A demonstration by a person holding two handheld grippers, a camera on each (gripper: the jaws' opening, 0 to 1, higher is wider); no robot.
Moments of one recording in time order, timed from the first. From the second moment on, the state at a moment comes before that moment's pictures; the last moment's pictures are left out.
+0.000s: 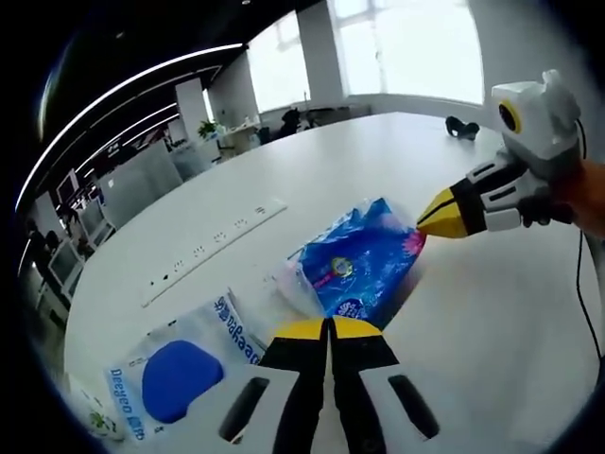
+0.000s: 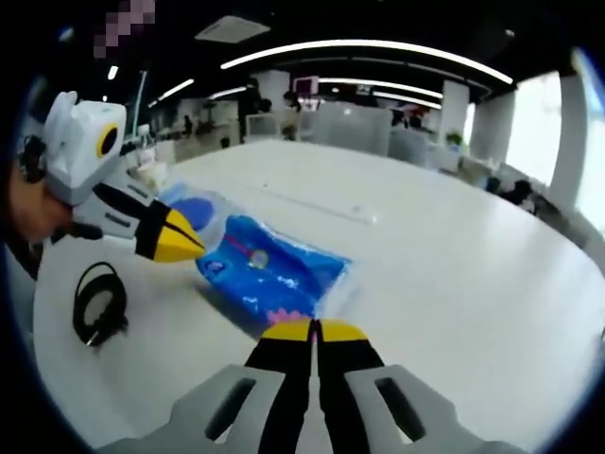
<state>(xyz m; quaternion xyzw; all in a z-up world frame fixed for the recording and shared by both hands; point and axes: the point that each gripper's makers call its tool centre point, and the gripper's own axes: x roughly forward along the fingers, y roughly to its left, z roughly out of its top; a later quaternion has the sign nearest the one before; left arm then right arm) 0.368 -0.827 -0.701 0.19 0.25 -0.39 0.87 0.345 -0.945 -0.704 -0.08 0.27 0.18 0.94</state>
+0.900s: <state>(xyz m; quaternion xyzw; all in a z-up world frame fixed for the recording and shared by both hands) 0.394 -0.825 -0.691 0.17 0.24 -0.37 0.88 0.379 -0.940 -0.701 -0.11 0.26 0.20 0.94</state>
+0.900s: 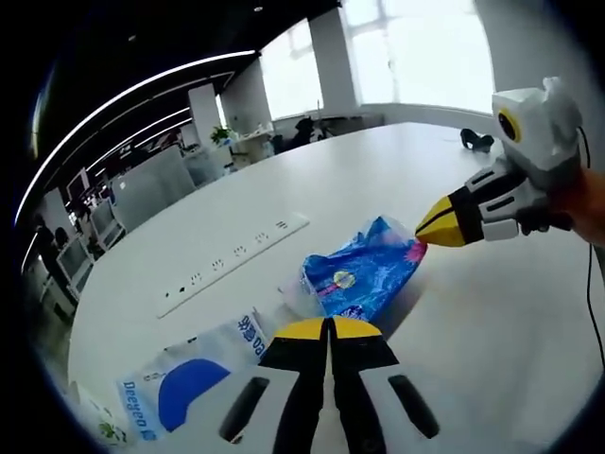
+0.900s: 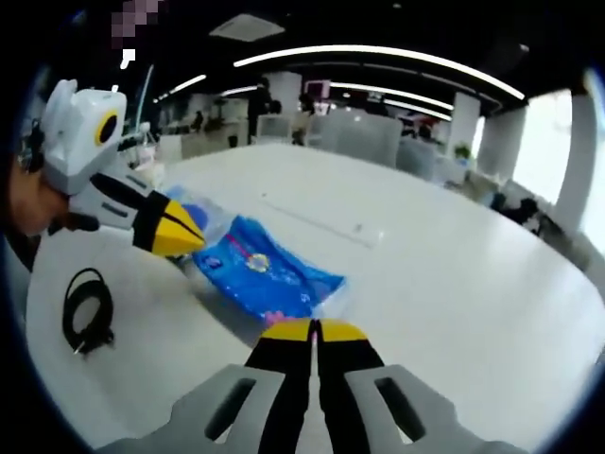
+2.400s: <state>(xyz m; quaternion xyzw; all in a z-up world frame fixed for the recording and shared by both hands) 0.389 -0.819 -0.724 0.19 0.30 -0.35 0.87 0.365 -0.938 -0.730 -0.08 0.31 0.18 0.93</state>
